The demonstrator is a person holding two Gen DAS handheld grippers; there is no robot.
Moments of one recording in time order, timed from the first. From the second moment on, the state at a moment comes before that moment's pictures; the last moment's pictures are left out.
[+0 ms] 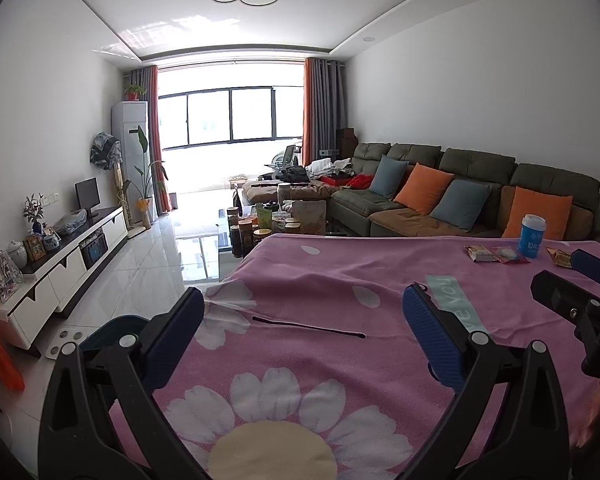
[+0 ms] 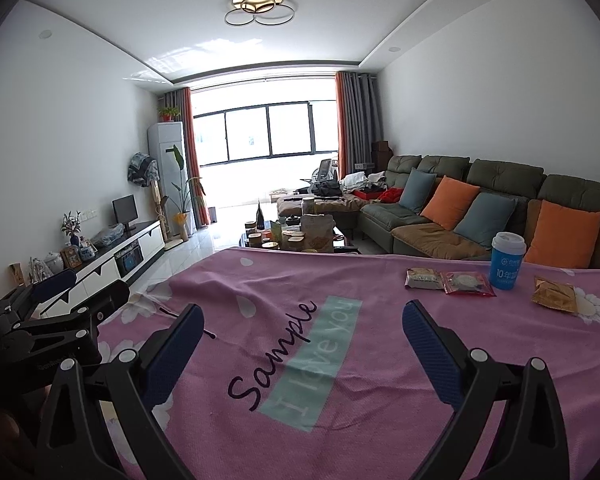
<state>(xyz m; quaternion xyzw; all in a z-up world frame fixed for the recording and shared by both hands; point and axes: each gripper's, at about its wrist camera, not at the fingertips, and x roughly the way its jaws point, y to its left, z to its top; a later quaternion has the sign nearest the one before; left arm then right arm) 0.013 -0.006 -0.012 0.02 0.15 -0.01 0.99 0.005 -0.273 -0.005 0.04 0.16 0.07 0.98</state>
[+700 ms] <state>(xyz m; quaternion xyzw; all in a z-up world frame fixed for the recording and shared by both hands) 0.010 -0.007 -0.014 0.02 0.14 -0.01 0.99 0.000 -0.277 -0.001 0.04 0.15 0.06 0.99</state>
